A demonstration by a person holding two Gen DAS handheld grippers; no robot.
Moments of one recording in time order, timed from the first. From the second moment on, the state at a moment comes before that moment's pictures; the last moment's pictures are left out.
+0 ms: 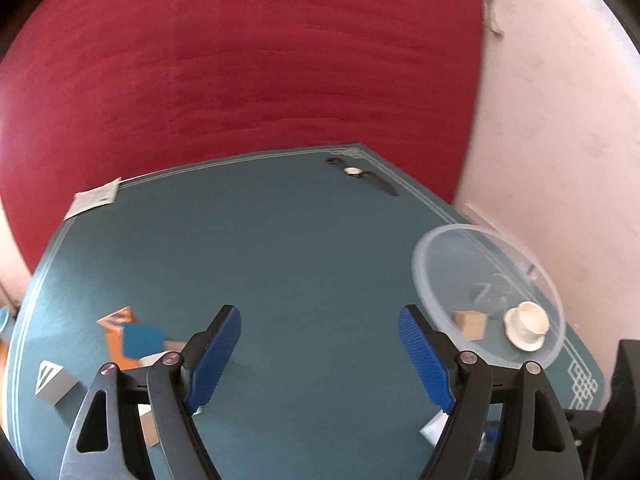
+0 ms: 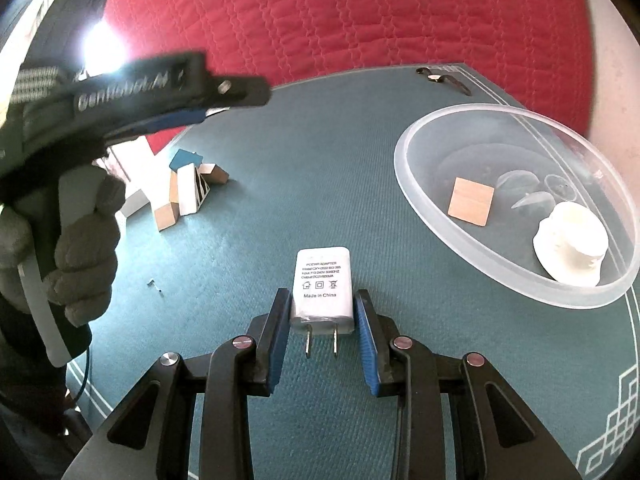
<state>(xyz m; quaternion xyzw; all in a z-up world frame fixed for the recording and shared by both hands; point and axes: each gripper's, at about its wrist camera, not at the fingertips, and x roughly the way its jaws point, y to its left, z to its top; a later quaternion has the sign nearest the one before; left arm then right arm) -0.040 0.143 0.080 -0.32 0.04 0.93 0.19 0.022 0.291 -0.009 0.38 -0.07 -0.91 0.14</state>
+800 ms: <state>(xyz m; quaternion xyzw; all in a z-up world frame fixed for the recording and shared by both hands) -0.033 0.077 0.061 -0.33 0.01 0.94 0.09 0.037 0.336 0.035 0.29 -0.09 -0.95 0.04</state>
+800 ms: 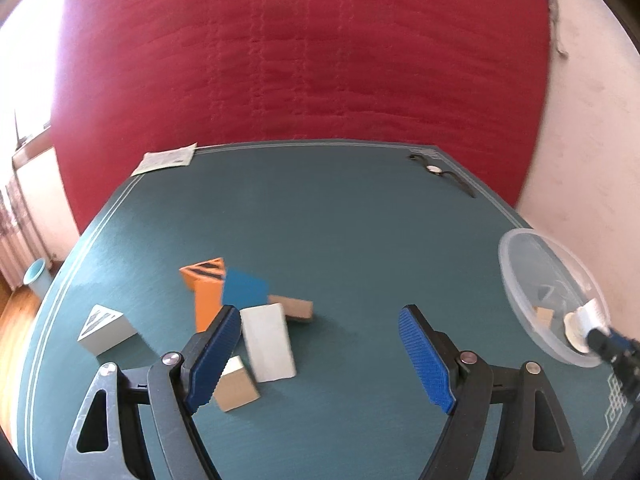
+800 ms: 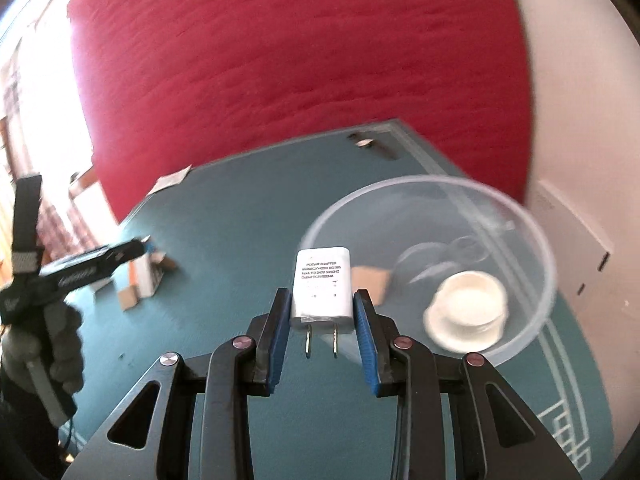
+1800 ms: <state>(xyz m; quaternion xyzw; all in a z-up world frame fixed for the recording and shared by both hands) -0.036 -0.030 0.071 -0.31 -0.06 0.95 -0.05 0.032 0.364 0.032 0.27 -0.10 -0.96 -0.03</state>
